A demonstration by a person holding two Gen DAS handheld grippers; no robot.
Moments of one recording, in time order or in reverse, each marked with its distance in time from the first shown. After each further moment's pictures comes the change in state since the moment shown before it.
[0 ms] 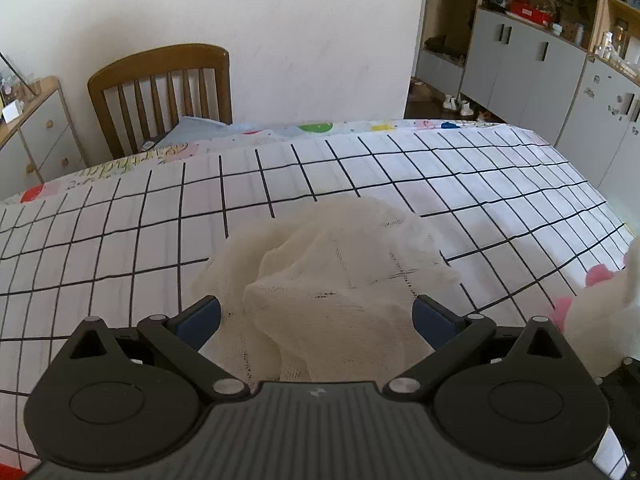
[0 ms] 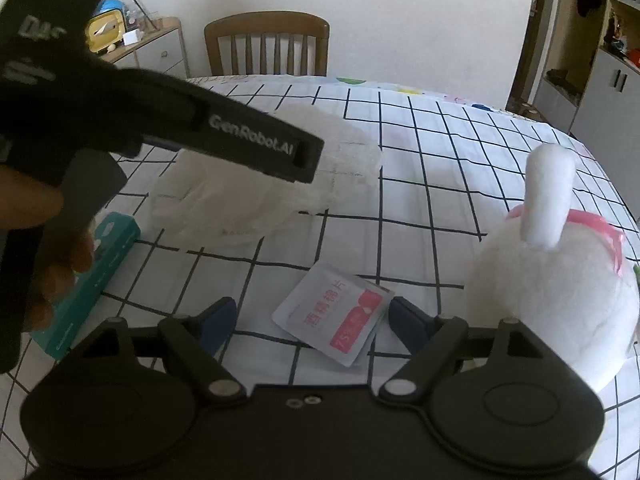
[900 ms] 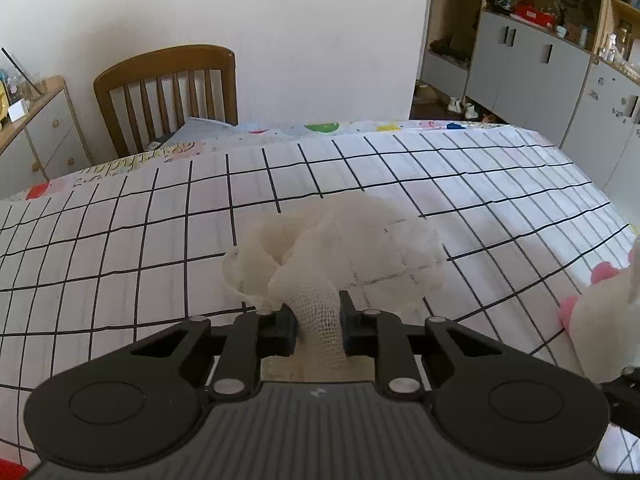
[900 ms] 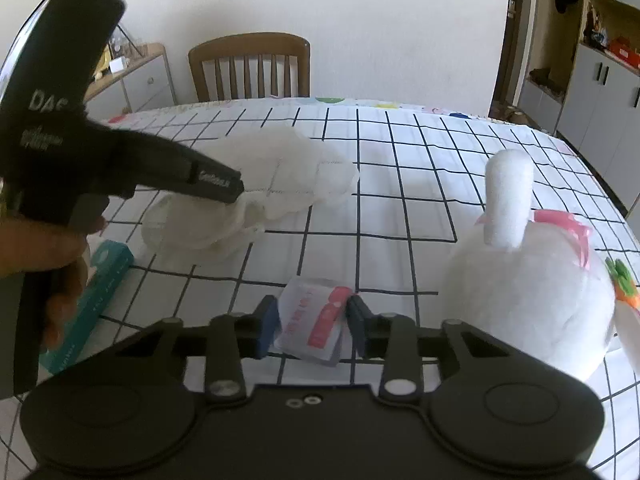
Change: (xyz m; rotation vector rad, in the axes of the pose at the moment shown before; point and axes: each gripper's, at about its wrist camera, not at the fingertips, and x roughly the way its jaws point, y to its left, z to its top) left arm -0.006 0.003 -0.004 -0.006 -0.015 0.010; right arm -0.014 -0.013 -0.001 0.066 -0.059 0.000
